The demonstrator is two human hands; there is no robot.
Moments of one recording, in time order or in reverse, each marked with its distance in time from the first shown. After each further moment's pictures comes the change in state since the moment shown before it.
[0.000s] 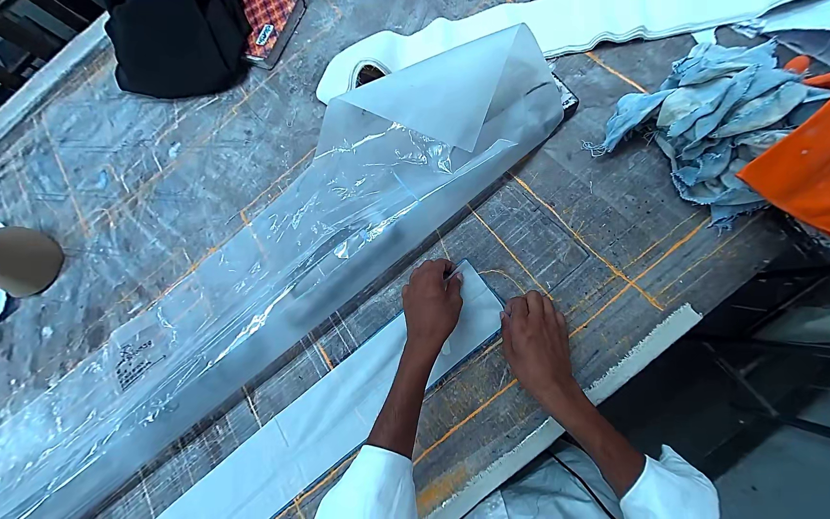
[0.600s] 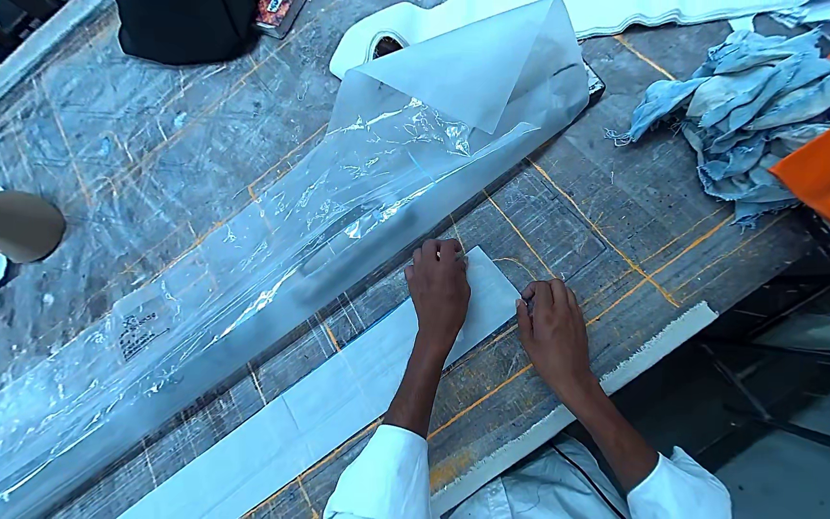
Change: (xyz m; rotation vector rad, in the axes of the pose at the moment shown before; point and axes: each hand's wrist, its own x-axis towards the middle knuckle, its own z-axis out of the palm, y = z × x) left_hand -0.007 -0.013 0.014 0.099 0.297 0.179; right_hand 0.003 0.013 0.003 0.143 0.072 -0.015
